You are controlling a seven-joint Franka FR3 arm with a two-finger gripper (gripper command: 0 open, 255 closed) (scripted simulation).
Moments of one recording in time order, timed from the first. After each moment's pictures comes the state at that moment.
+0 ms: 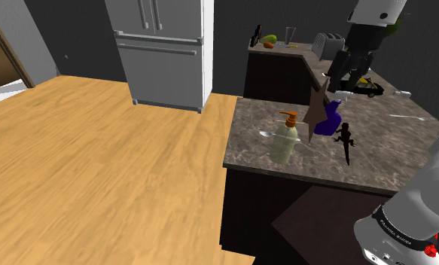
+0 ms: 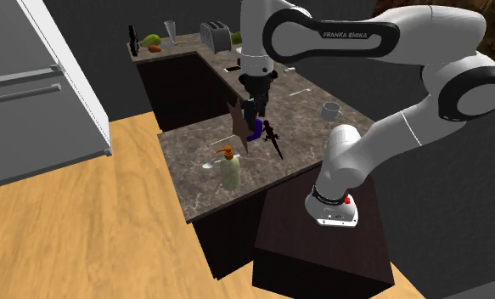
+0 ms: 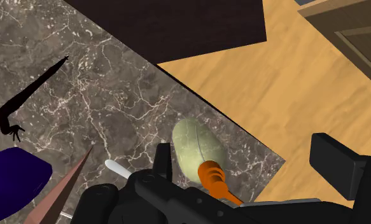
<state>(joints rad) -0.02 -0.75 -0.01 -2.35 0.11 1.54 0.10</state>
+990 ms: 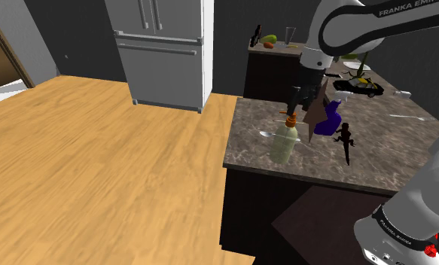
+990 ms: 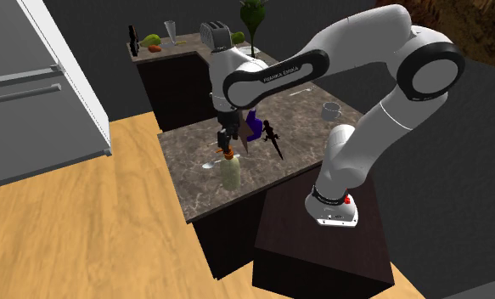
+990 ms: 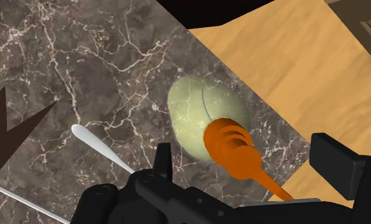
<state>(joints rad) 0.00 -0.42 0.00 -2.44 0.10 1.96 0.01</state>
